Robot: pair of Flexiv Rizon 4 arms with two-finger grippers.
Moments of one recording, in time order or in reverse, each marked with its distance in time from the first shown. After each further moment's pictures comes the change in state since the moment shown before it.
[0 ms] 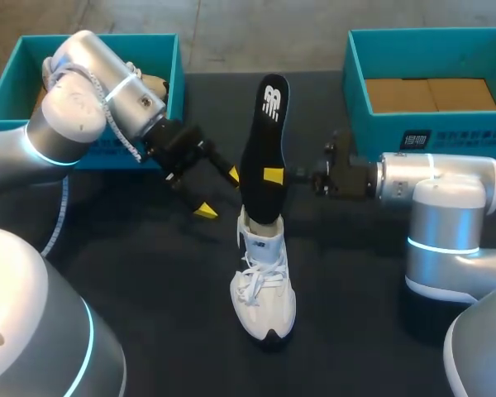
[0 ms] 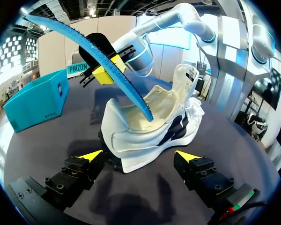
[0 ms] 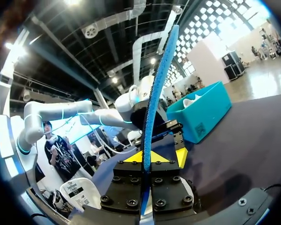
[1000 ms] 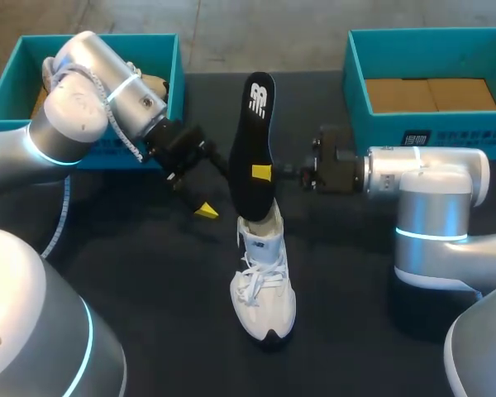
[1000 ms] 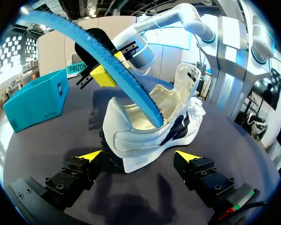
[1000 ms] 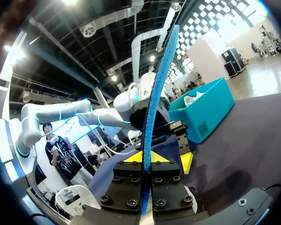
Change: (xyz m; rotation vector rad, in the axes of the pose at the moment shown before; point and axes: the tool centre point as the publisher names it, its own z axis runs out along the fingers) left arm -0.003 0.001 0.001 0.003 0.004 0.000; right arm -0.002 0.003 0.020 0.024 0.000 0.022
